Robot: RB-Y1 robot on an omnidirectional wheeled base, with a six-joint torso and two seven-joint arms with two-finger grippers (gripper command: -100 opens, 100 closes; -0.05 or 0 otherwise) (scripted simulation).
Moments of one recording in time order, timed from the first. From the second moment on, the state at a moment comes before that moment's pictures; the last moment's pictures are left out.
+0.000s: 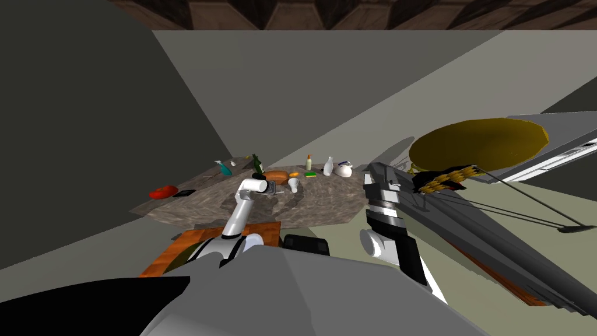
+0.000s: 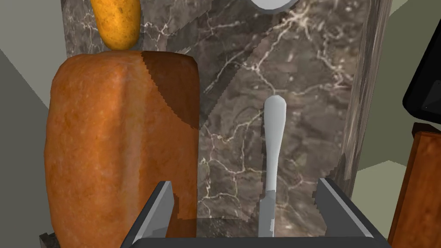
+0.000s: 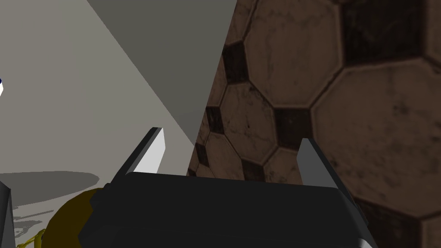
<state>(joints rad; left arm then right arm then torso) -0.23 0.38 0.12 -1.84 0.42 1.46 0.29 0.46 -0.01 -0.03 -2.28 -0.09 -0.39 0.05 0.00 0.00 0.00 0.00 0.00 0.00</state>
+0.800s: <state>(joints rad) -0.24 0.41 0.13 -1.77 0.40 1.61 0.31 0.46 -0.01 -0.03 -2.28 -0.09 -0.39 0.05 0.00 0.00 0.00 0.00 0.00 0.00</state>
